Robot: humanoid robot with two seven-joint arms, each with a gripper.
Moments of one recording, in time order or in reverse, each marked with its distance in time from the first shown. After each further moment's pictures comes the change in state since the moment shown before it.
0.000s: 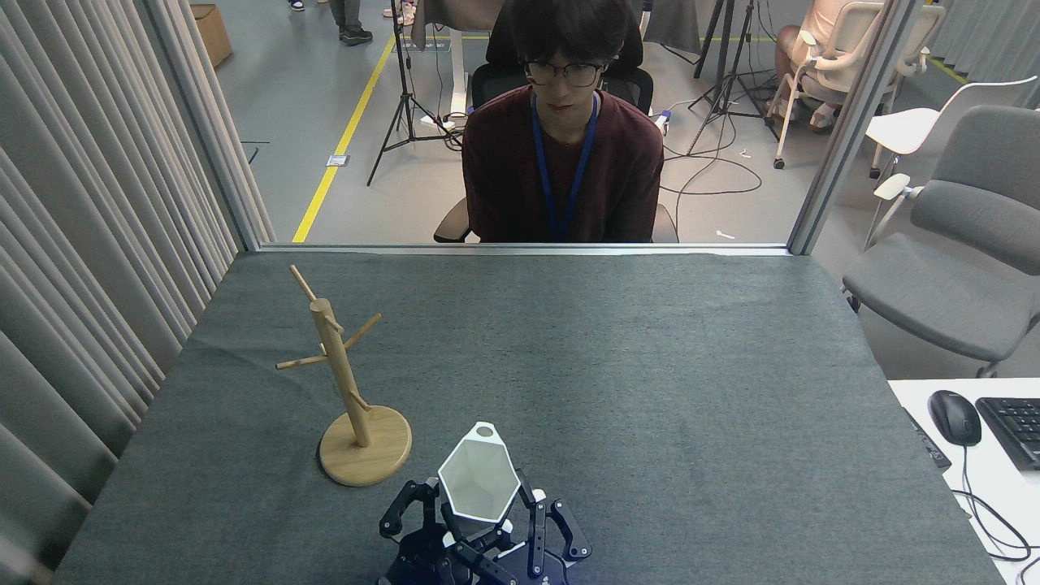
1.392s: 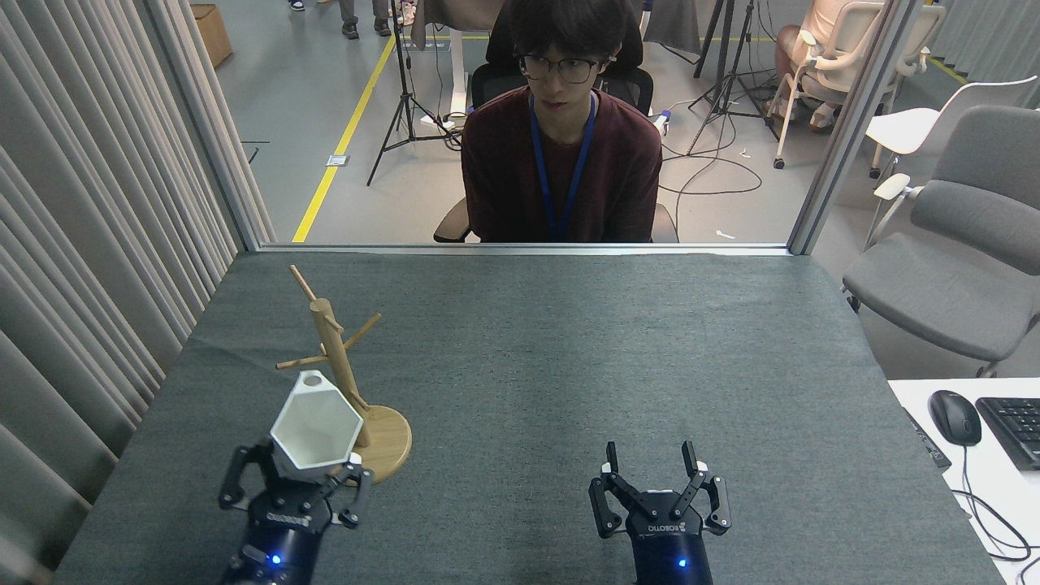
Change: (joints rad) left arm -0.049 0.028 0.358 -0.051 -0.112 0.141 0.062; right arm -0.144 -0.074 -0.313 0.177 -0.135 0.168 0.038
